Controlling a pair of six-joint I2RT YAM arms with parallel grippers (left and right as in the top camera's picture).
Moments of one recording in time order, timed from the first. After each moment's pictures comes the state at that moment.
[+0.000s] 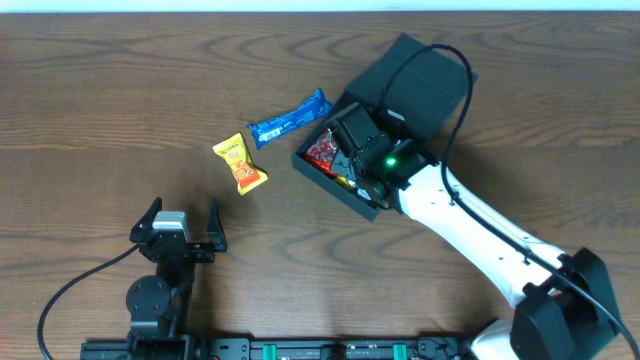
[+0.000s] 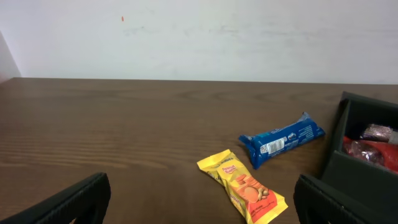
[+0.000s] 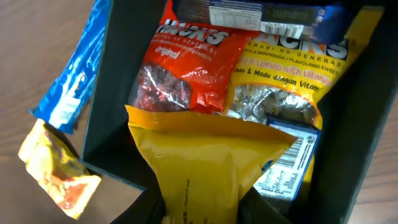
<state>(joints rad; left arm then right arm) -0.04 0.01 0.02 -0.11 0.02 -0.04 0.65 1.64 1.23 -0.69 0.21 1.08</state>
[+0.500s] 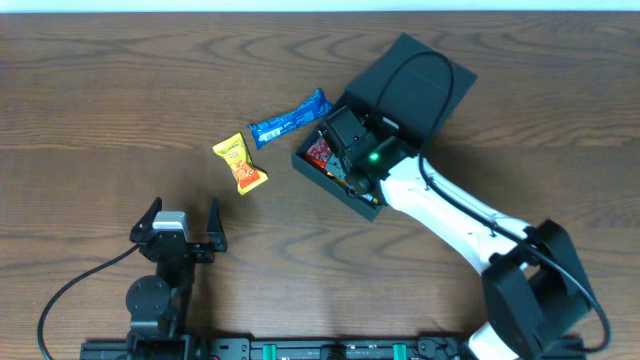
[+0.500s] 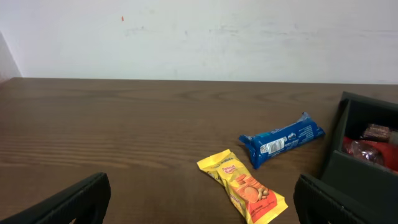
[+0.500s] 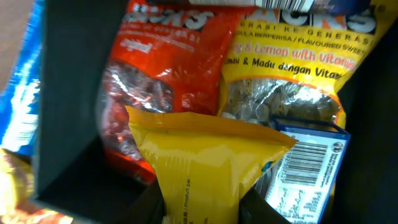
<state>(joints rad) -0.04 0.01 0.02 -0.11 0.02 -0.04 0.65 1.77 1.23 -0.65 0.21 1.16</state>
